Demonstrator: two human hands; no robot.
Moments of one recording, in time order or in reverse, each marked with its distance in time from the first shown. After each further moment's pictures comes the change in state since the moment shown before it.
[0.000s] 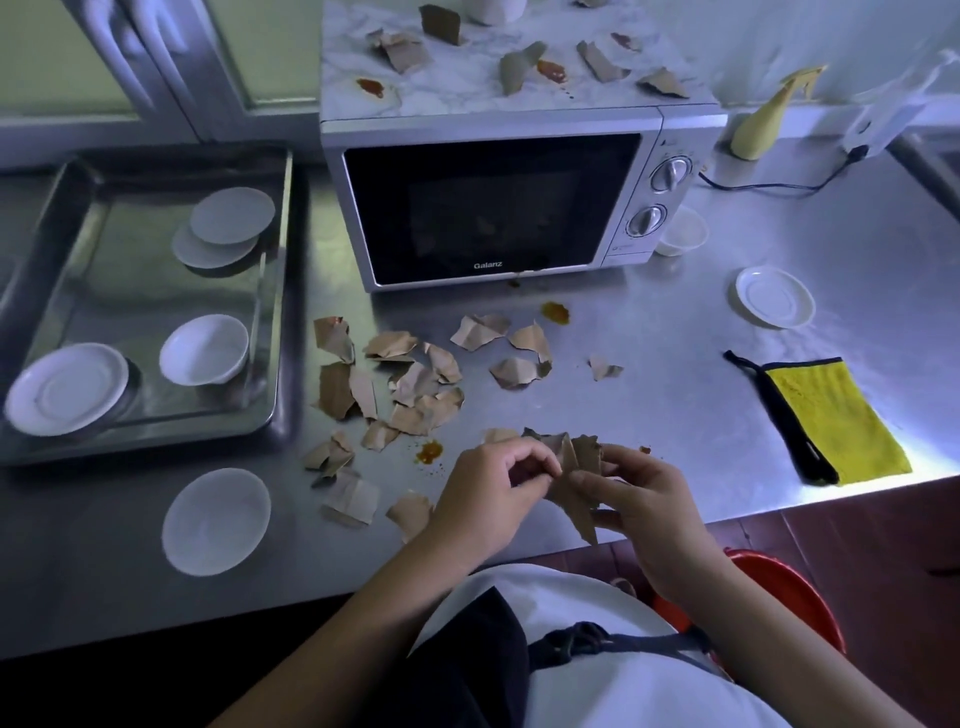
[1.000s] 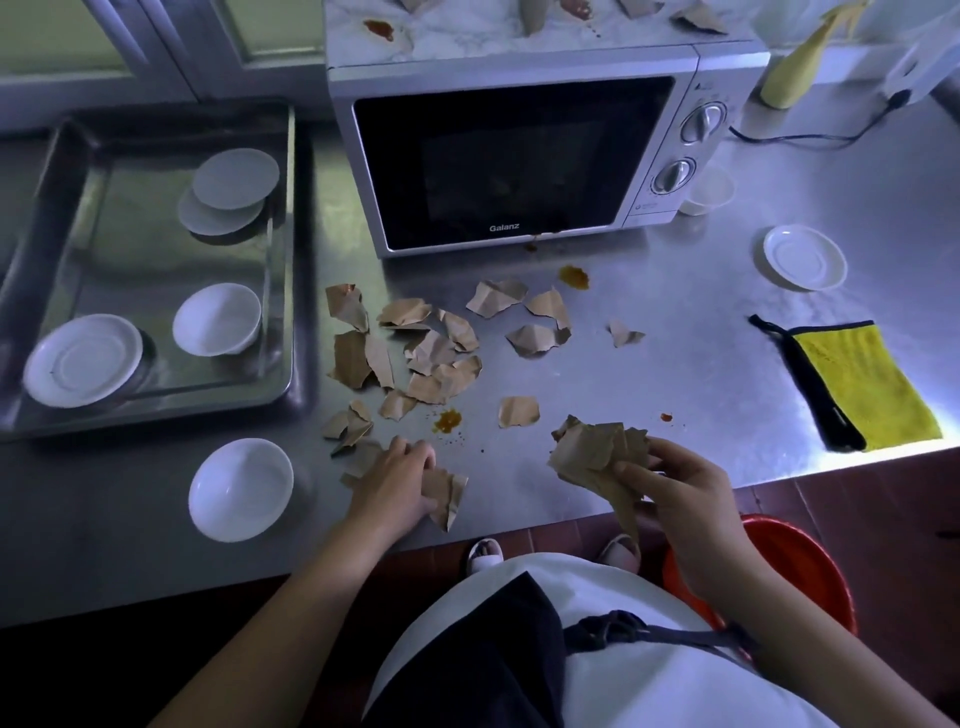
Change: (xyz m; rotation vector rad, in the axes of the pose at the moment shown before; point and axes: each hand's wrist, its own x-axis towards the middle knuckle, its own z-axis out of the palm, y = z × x) left_hand -0.019 -0.146 -0.054 0.727 -0.165 -0.371; right_hand -0.015 0.017 0.001 -0.002 0.249 0.083
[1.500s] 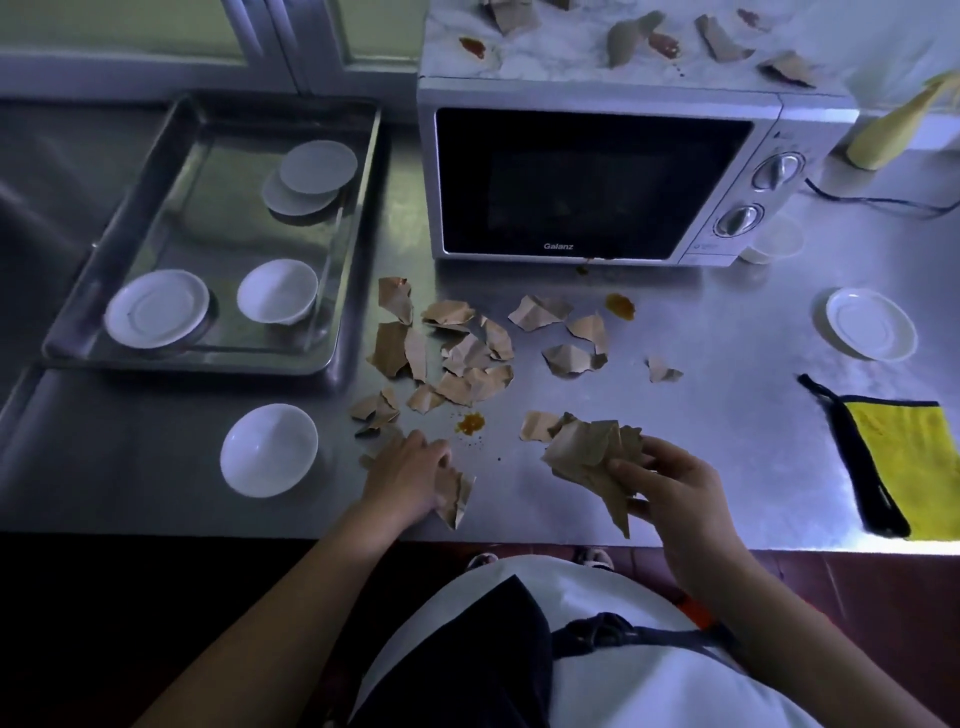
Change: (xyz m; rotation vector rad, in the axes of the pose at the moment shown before) left_hand -0.004 0.008 -0.004 0.079 0.041 -0.066; right_hand 0.031 -0.011 0.011 -0.104 -0.201 -0.077
